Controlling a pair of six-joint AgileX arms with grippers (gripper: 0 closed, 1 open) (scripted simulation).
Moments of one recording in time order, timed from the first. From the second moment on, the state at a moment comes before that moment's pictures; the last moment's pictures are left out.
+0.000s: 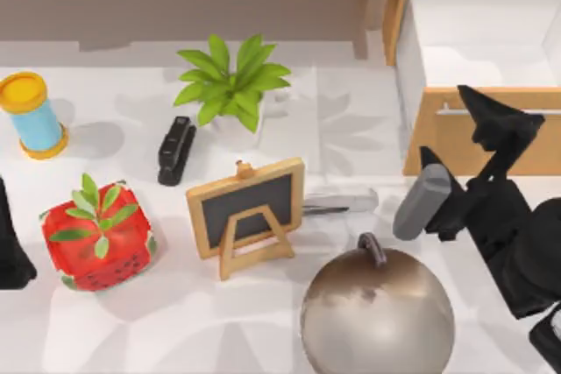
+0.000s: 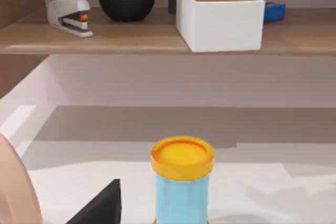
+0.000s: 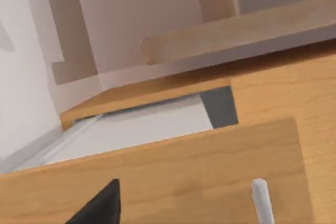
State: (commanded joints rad) left arm 0.00 0.00 0.00 0.00 0.00 0.00; right arm 0.52 2.03 0.34 1.72 0.29 -1.34
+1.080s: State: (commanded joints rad) left arm 0.00 0.00 0.00 0.00 0.00 0.00; right arm 0.31 1.99 0.29 1.69 0.35 -1.56
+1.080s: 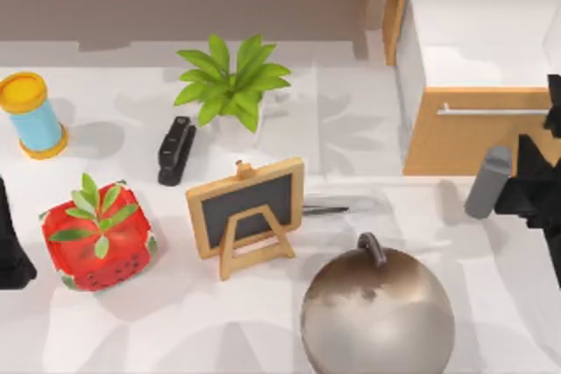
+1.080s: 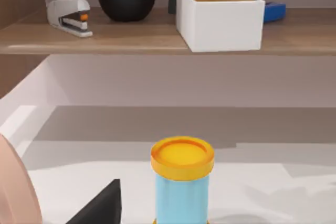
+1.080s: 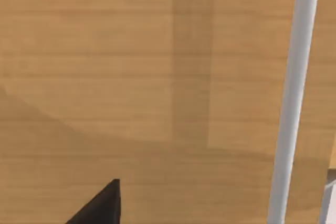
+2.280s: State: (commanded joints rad) left arm 0.00 0.00 0.00 0.00 0.00 0.00; right arm 0.31 1.99 0.31 1.68 0.34 -1.56
